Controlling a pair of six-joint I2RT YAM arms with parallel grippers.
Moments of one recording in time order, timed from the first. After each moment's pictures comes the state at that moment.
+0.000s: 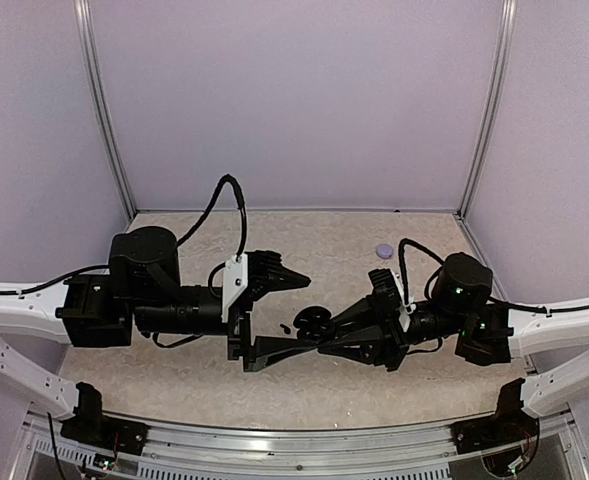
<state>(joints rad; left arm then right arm) -1.30 1.18 0.96 0.08 0.13 0.27 1.11 1.15 0.59 0.63 -0.66 0.00</state>
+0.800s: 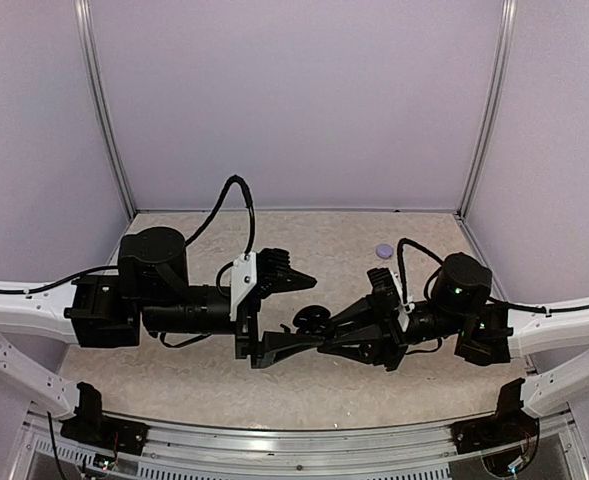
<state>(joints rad) -1.29 1.22 0.97 0.12 0.13 0.25 1.11 1.15 0.59 0.63 -0.66 0.00</state>
